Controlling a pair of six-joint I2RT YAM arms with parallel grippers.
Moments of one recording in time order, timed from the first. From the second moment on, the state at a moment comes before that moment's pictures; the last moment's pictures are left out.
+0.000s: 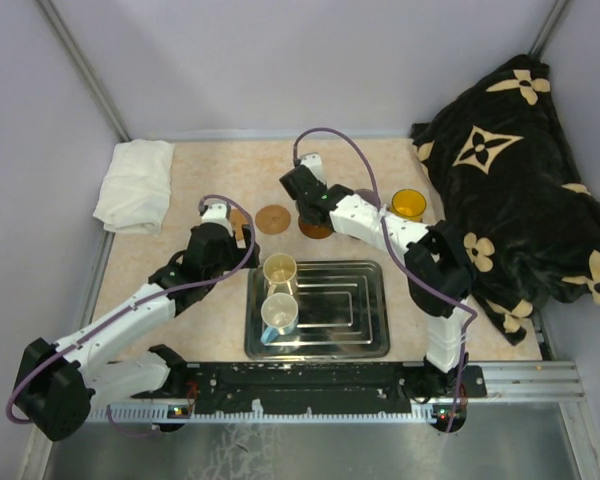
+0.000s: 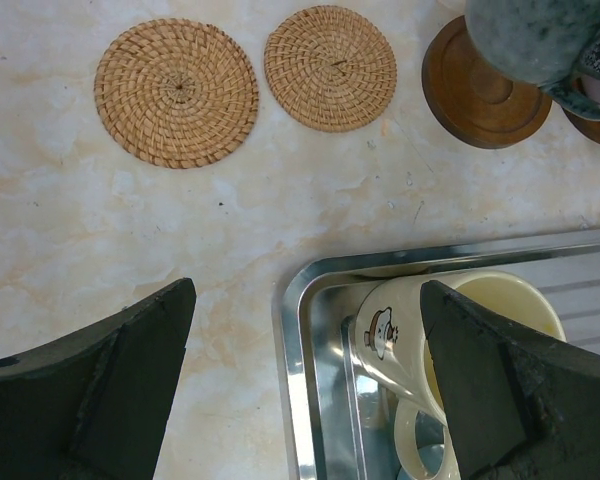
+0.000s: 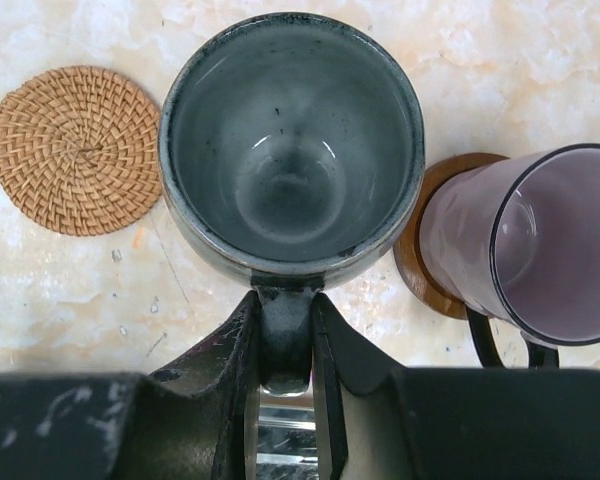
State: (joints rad) left arm -0.63 1.05 0.64 -0.14 -0.35 -0.43; right arm 0.77 1.91 1.56 -0.52 0.50 0.37
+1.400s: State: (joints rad) left arm -0.63 1.07 0.66 -0.16 -0.35 -0.41; right arm 0.76 1.93 1.48 -0.48 0.52 0.48
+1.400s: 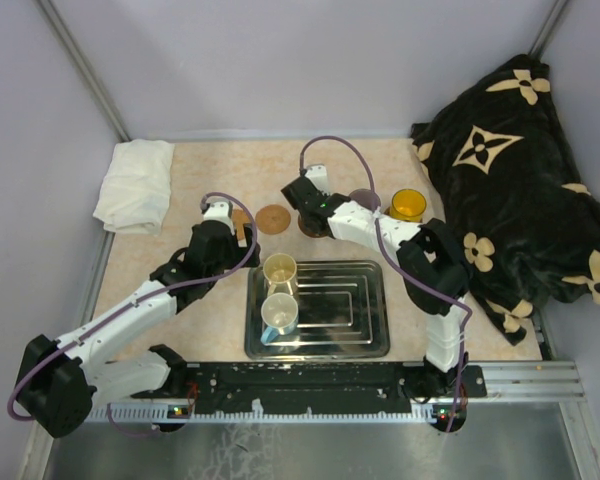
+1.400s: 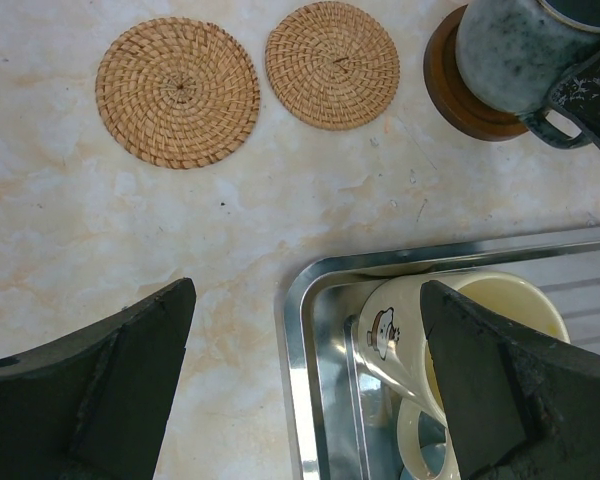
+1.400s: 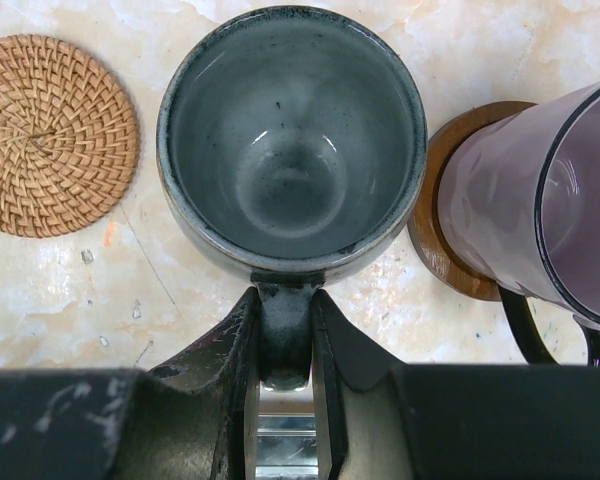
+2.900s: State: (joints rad) left arm -0.63 1.07 0.66 -0.16 -0.35 -0.41; right arm 0.80 1.93 1.42 -0.44 0.57 0.52
